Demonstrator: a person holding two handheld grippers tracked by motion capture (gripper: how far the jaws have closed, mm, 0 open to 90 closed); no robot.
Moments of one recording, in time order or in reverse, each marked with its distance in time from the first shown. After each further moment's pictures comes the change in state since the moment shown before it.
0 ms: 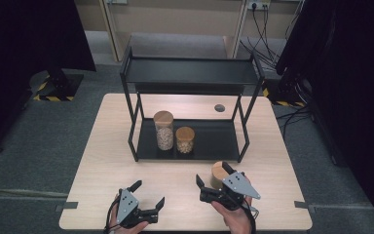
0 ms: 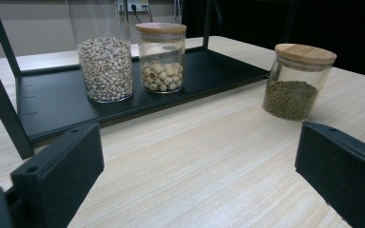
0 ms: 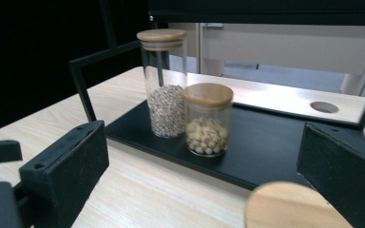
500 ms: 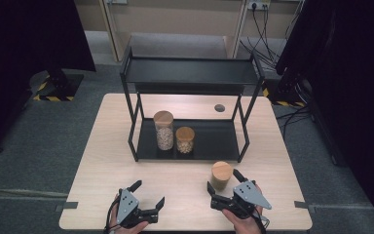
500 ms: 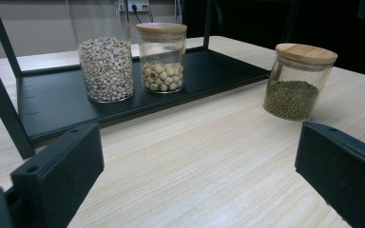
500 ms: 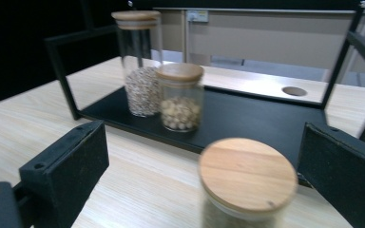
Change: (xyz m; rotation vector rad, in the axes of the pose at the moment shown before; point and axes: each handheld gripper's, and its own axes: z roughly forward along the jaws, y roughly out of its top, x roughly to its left) left arm 0.000 0.000 0.000 -0.001 0.003 0.002; right arm -0.011 -0.021 -0.022 0.012 -0.059 -0.021
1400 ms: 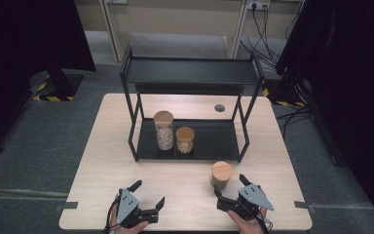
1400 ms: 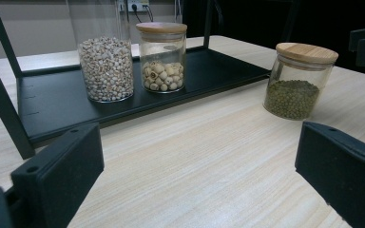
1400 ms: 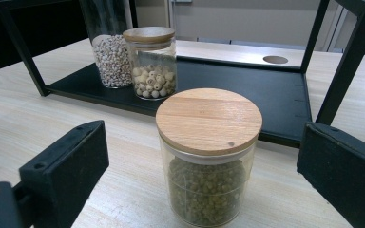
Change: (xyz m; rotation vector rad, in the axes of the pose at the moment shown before) left arm 0.000 0.000 0.000 0.004 0.001 -0.002; right arm -0.011 -0.021 0.004 0.057 -0.043 0.035
